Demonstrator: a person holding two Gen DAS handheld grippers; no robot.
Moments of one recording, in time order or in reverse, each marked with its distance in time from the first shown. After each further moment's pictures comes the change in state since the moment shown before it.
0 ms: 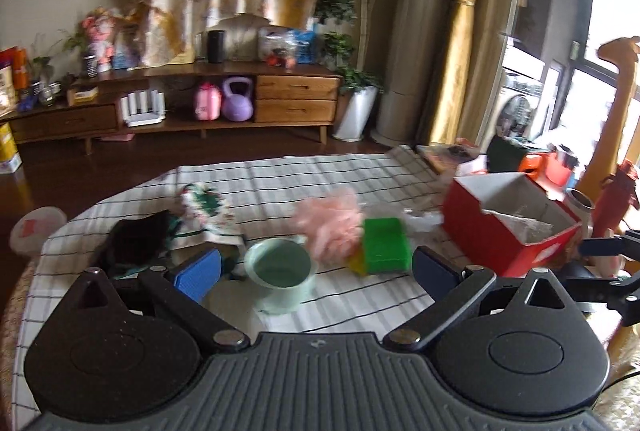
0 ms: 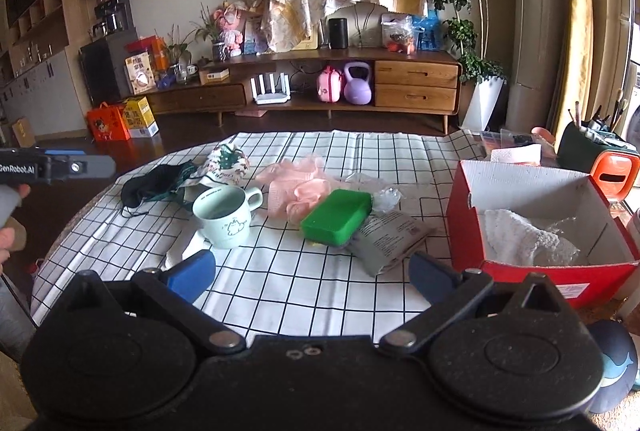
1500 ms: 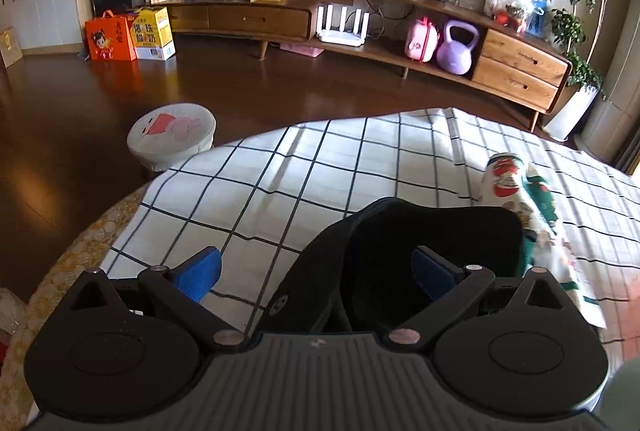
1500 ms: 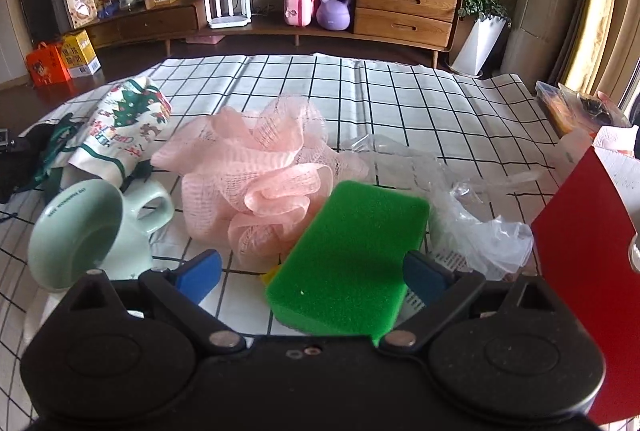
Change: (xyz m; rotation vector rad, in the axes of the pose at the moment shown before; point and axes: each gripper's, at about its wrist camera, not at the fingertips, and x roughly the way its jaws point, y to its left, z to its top) left arm 0.223 0.268 -0.019 -0.337 0.166 0.486; right arm 0.271 0.007 0.036 -0.009 0.222 -0.142
